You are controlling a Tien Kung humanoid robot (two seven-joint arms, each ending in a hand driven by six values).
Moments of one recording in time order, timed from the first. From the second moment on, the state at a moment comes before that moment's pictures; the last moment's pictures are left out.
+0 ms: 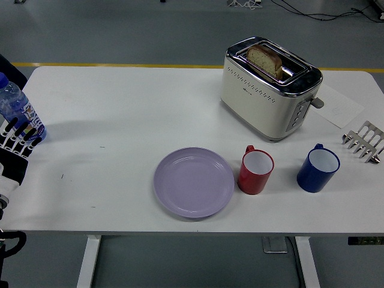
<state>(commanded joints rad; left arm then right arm) -0.10 0.08 -1.80 -1.17 0.61 -0.16 -0.03 0.15 -0.09 1.19 0.18 -1.12 -0.09 -0.28</state>
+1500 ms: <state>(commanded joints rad) -0.08 0.08 -1.77 -1.14 0.61 -0.07 -0.04 0.14 -0.09 1.23 0.18 -1.18 -0.09 -0.29</state>
